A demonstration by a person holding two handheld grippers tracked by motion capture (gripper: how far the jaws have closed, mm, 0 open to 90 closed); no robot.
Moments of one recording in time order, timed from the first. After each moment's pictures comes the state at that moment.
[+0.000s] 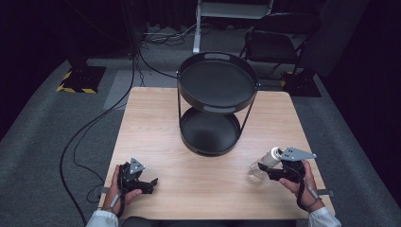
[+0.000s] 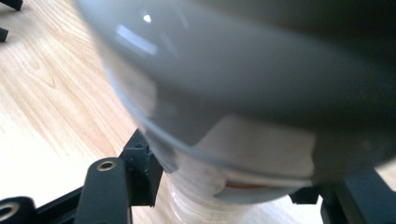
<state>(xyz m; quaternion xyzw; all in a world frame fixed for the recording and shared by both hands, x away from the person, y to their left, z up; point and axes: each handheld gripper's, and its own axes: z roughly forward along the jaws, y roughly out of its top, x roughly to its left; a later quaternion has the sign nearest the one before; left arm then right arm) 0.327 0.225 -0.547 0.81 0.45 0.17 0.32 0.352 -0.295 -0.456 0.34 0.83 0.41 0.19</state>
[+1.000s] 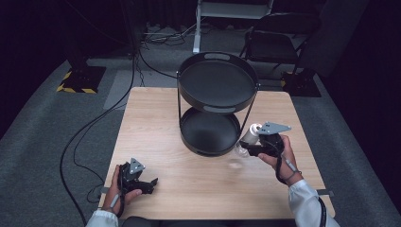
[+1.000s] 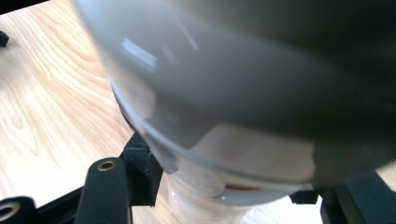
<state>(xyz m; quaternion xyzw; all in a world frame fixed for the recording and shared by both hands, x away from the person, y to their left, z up) 0.327 0.225 -0.547 0.81 0.45 0.17 0.32 0.410 -0.230 -0.418 0.32 0.84 0.40 0.20</state>
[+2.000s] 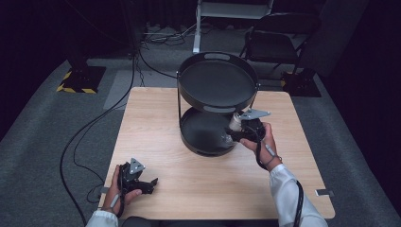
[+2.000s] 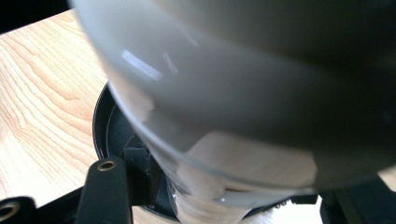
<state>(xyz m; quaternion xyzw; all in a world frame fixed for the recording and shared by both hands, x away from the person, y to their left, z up) 0.327 0.225 -0.547 0.81 0.45 0.17 0.32 0.453 -0.182 -0.417 0.34 0.83 0.40 0.21</state>
